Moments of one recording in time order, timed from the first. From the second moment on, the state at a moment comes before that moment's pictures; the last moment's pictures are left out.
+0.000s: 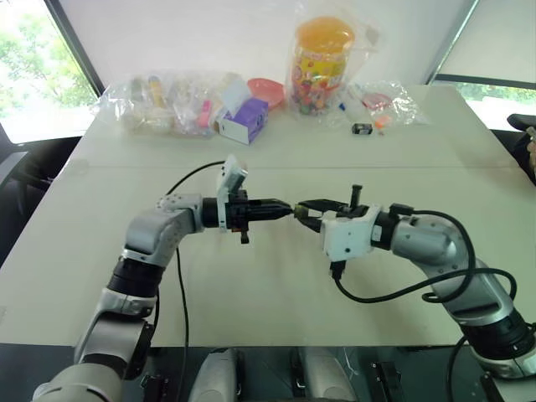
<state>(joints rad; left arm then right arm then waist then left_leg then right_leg) -0.64 0.42 -0.11 0.06 -0.65 0.85 -1.07 -0.34 -0.74 0.21 -0.45 -0.24 -0.04 0.82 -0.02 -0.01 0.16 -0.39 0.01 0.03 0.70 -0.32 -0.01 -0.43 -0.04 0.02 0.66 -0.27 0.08</state>
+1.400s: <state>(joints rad) -0.66 0.36 -0.13 0.11 -0.62 0.86 -1.04 -0.35 -0.73 0.21 -0.43 -0.19 0.02 0.88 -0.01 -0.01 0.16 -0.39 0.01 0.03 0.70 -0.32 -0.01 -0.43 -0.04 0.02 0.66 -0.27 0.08</state>
